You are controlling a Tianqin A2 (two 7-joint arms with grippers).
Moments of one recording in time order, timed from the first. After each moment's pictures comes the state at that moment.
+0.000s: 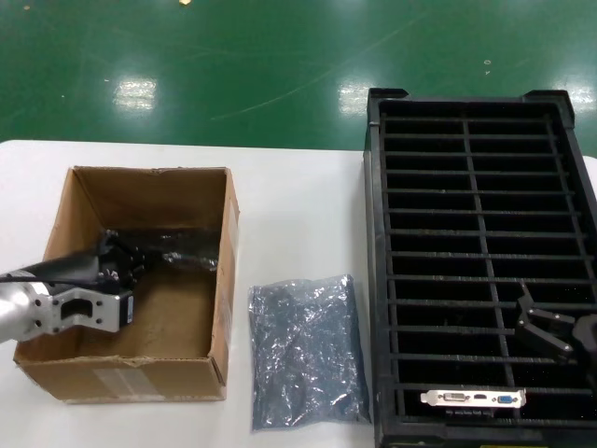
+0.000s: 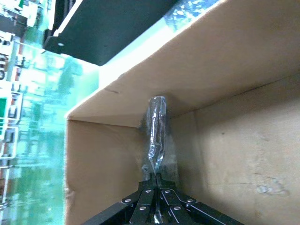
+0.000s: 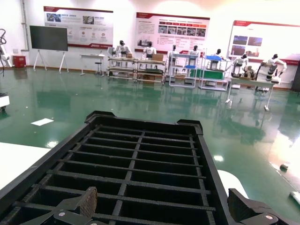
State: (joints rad) left arm -0.69 -0.66 1.95 -1.02 -1.41 0.58 0.71; right arm 0.01 0.31 -1.59 1.60 1.78 -0.02 0.03
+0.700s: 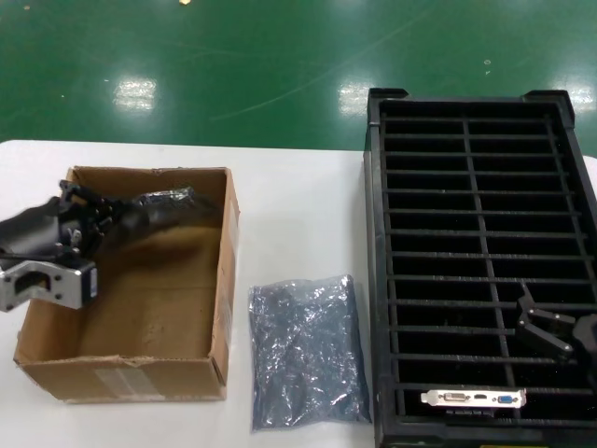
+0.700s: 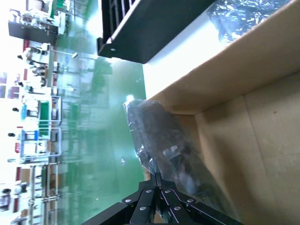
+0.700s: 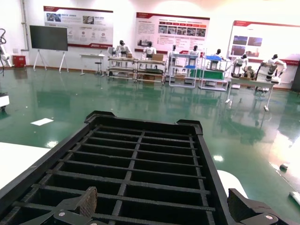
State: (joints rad) left arm -0.57 -0.81 1.88 -1.33 -1.37 0.51 0.59; right arm 0.01 0.31 -1.59 1.60 1.78 -0.02 0.03
